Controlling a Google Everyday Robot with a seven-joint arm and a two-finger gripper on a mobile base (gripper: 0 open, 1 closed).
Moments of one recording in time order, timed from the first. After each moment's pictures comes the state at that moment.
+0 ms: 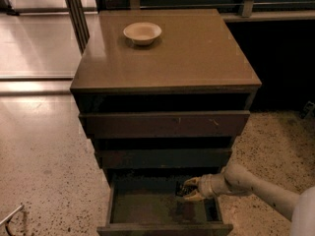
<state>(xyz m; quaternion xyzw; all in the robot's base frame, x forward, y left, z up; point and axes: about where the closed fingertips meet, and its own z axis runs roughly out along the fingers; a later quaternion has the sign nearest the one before) 0.545 -0.145 0.292 -0.62 0.69 0.21 0.32</state>
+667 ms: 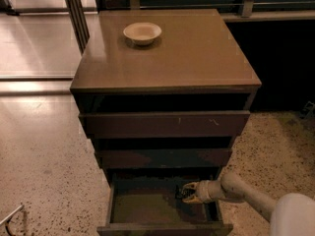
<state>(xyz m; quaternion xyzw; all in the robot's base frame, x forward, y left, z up) 0.564 -0.153 0.207 -0.63 0.67 0.20 0.35</state>
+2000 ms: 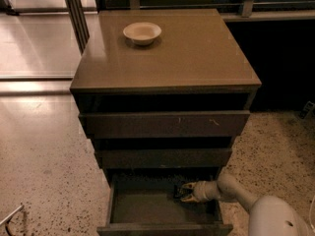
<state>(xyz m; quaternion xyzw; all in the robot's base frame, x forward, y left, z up) 0.590 -0.152 0.149 -0.62 0.67 0.20 0.35</state>
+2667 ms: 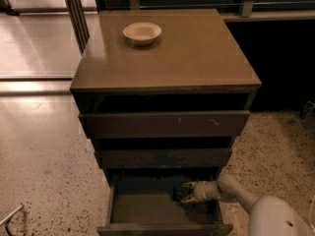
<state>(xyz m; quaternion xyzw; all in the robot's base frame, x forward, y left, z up) 0.590 -0.152 0.149 -0.62 0.67 0.20 0.35</state>
